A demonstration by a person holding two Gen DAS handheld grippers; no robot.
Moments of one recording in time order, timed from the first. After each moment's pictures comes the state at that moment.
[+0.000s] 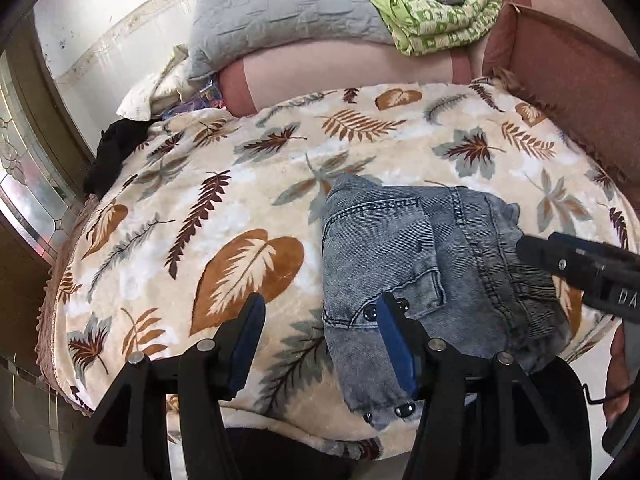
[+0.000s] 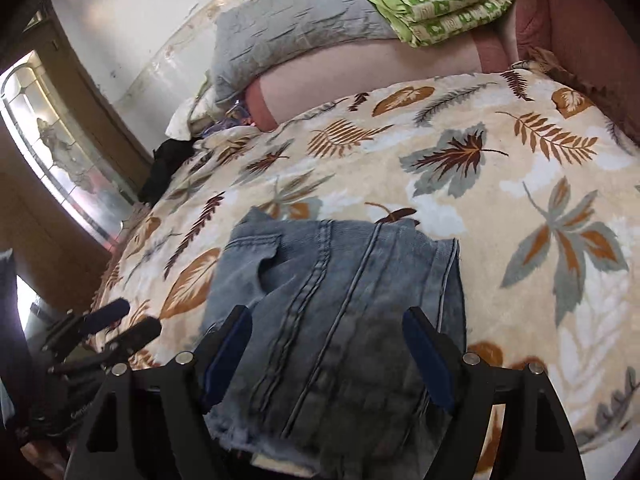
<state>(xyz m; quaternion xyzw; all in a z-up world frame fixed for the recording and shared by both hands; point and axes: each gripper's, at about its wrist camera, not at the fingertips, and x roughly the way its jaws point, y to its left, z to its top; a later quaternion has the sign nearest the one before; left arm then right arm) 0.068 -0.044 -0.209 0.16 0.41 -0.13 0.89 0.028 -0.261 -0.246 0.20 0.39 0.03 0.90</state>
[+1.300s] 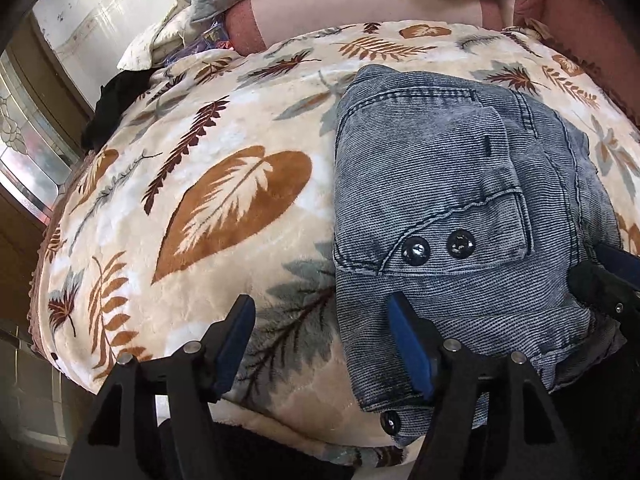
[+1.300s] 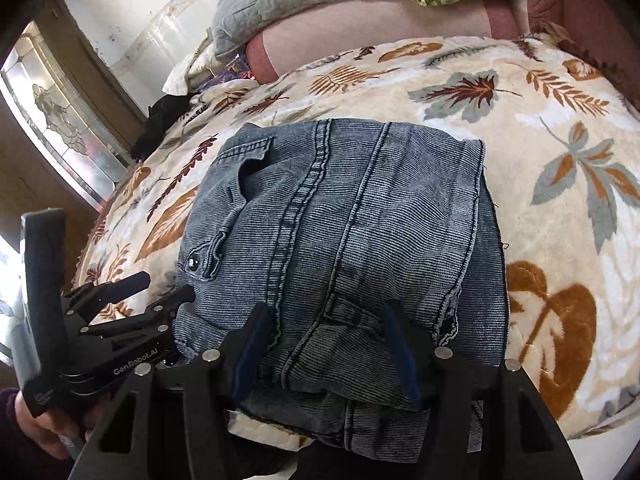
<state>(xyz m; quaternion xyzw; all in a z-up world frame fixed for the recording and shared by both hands) 0.091 -0.040 -0.302 0.18 0.47 -0.07 0.86 0.019 -0.236 -0.309 0.17 0.43 0.04 0.88</state>
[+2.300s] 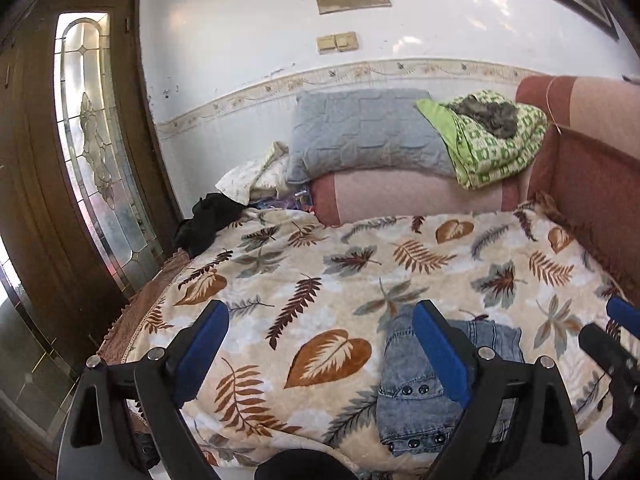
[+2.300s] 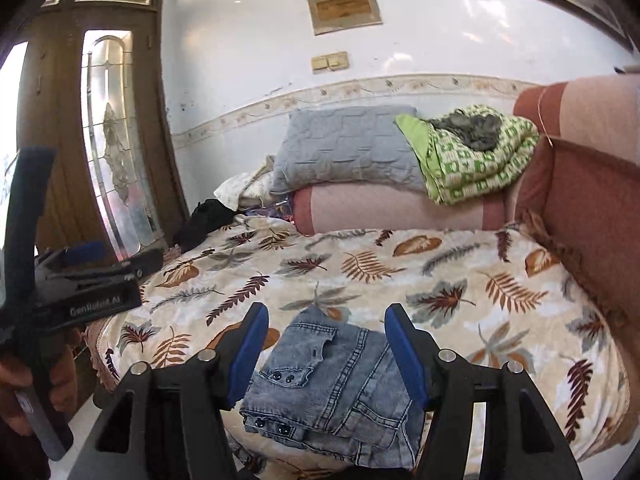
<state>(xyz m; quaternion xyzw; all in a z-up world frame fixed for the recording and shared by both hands) -0.002 0.006 -0.067 0.09 0.23 -0.02 0.97 -0.095 -0.192 -0.105 0.06 0.20 0.02 0.98</state>
